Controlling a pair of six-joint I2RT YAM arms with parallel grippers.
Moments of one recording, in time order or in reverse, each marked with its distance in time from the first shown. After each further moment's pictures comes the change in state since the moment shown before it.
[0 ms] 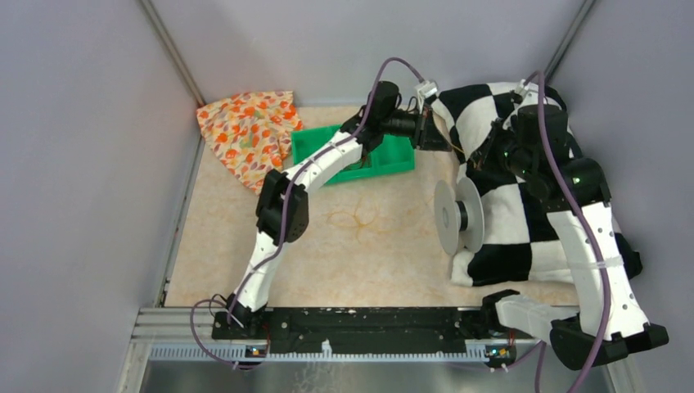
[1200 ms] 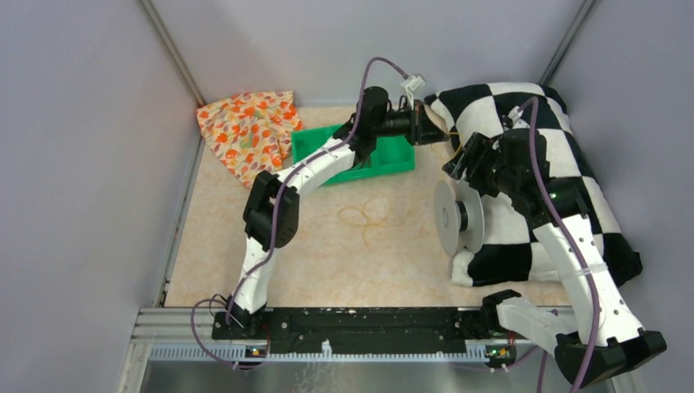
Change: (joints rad) left arm -0.010 -0.087 -0.225 0.253 -0.162 -0.148; right arm 0.000 -0.113 -0.326 0.169 -0.068 0.206
